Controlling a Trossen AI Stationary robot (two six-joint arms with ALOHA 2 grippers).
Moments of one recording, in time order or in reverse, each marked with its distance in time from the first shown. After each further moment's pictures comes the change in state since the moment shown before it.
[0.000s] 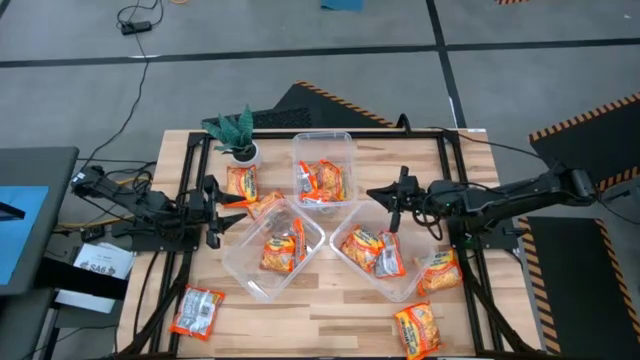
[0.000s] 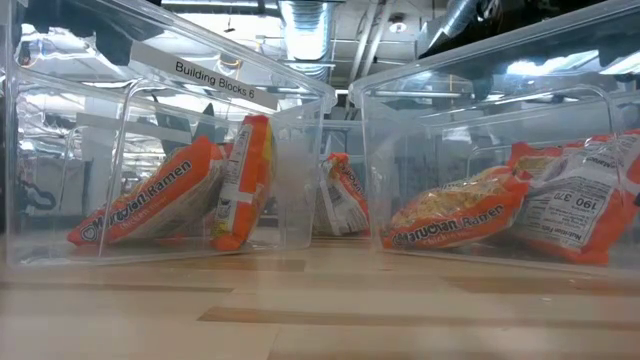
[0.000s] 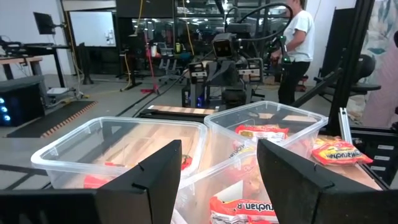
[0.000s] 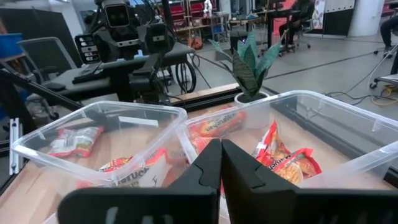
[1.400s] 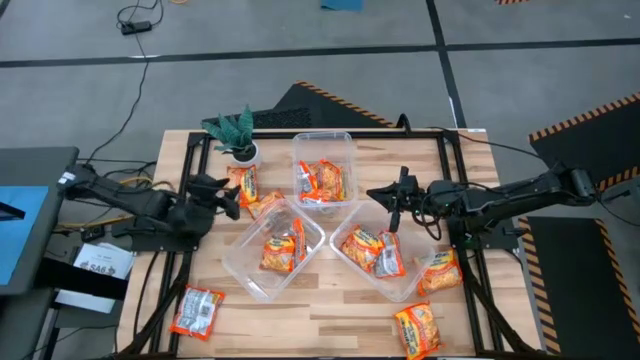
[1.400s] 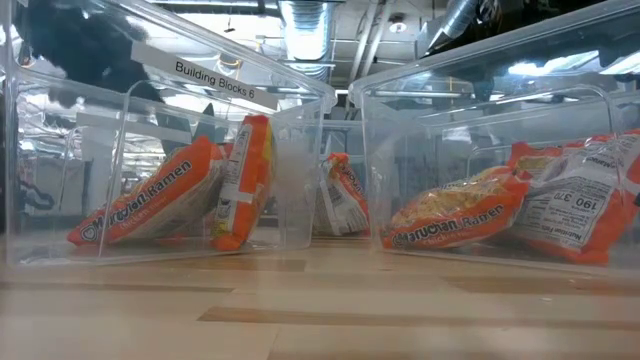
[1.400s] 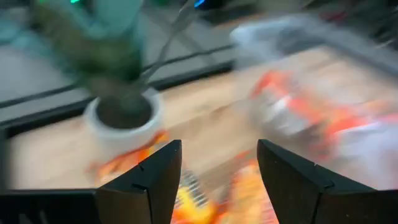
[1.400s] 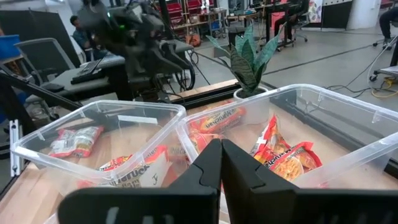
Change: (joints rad) left arm 0.119 0.323 0.212 -0.804 -0.453 -0.925; right arm 0.000 0.001 0.001 -0.016 0.006 0.032
